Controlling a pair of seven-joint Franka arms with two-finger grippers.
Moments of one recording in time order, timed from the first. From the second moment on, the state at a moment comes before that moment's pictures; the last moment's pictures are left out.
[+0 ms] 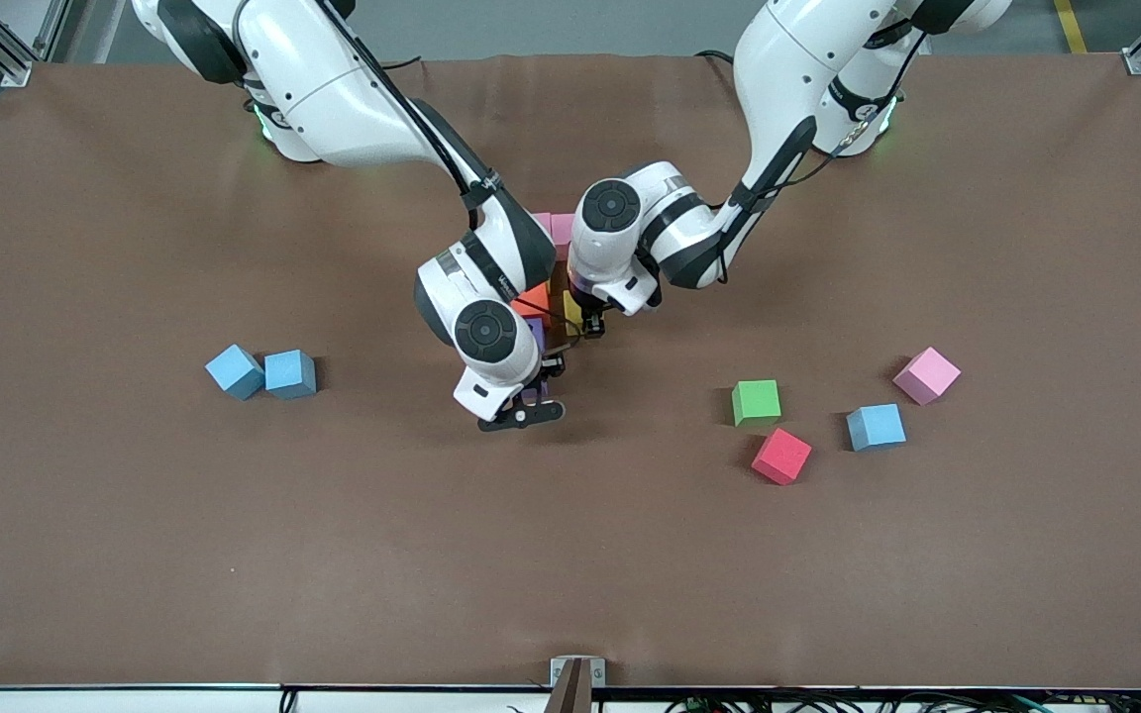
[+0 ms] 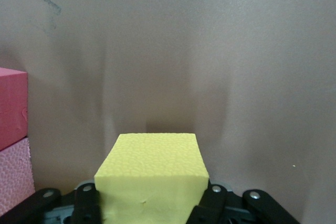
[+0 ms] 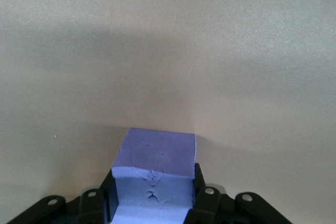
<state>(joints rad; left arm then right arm) -0.56 0.63 -0.33 -1.86 0.18 2.51 -2.63 0.65 0.80 0.00 -1.41 0.15 2.11 0.40</state>
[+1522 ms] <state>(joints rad) -0.59 0.66 -0.33 -1.83 0.22 2.51 -2.64 0.45 0.42 -0.01 -1.31 0.16 1.48 0.40</state>
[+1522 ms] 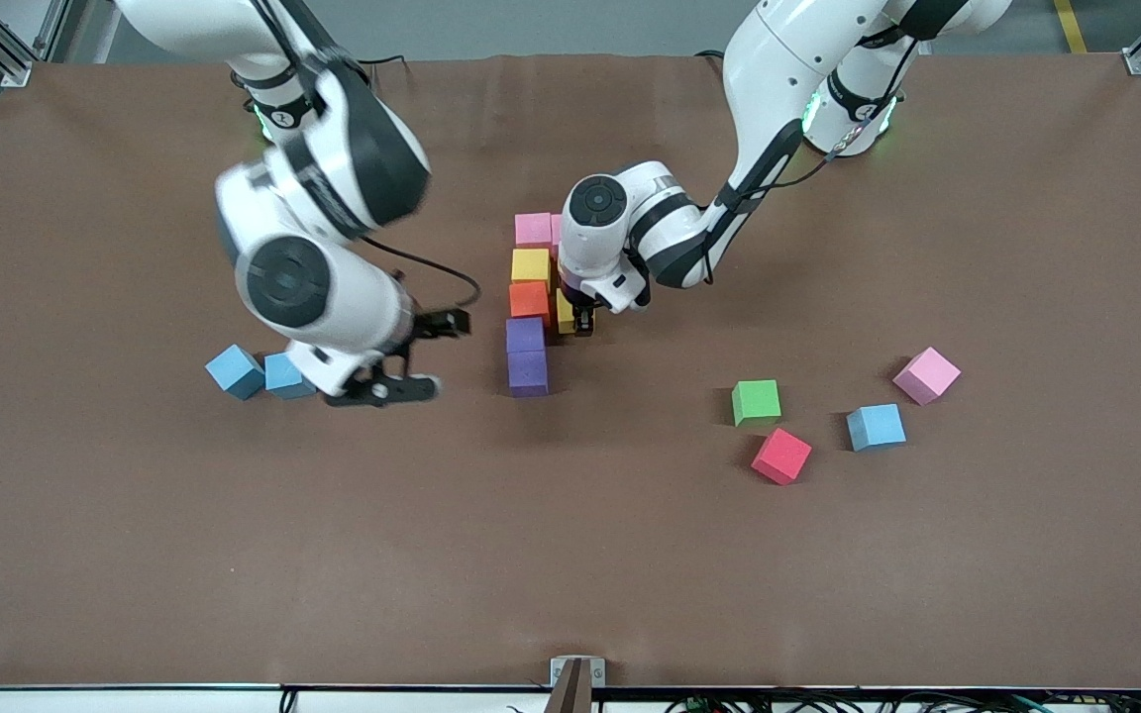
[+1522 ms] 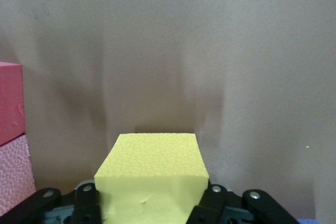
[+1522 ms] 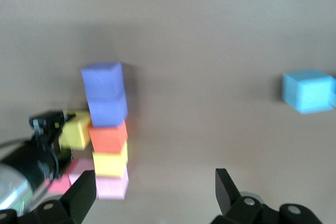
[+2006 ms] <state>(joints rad) -0.60 0.67 -0.33 -1.82 0.22 2.51 -2.64 0.30 0.01 -0.01 -1.54 0.15 1.27 0.37</state>
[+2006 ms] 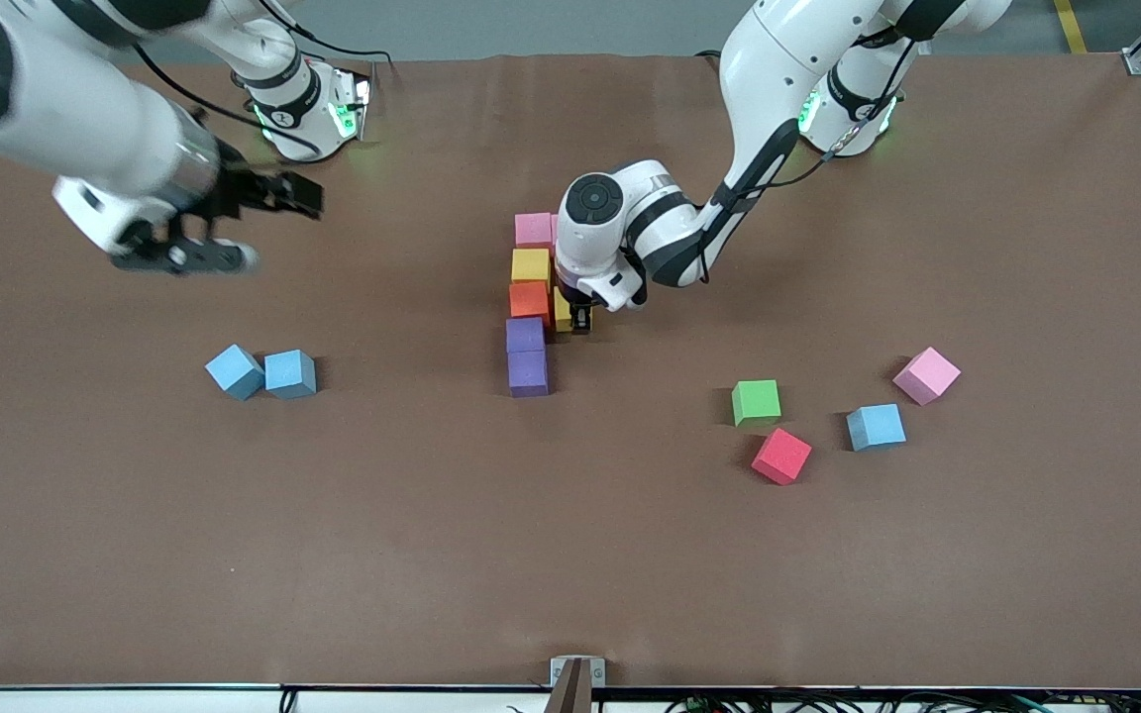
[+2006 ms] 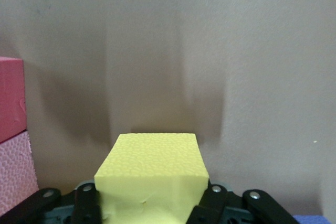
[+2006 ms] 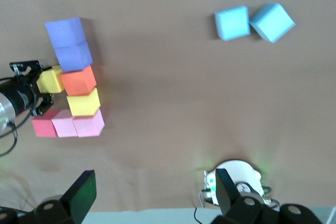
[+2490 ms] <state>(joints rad) -0.62 0.69 -0.33 -1.81 0.22 2.51 -2.64 0.03 -0.21 -0.02 -1.75 0.08 1.29 0.08</state>
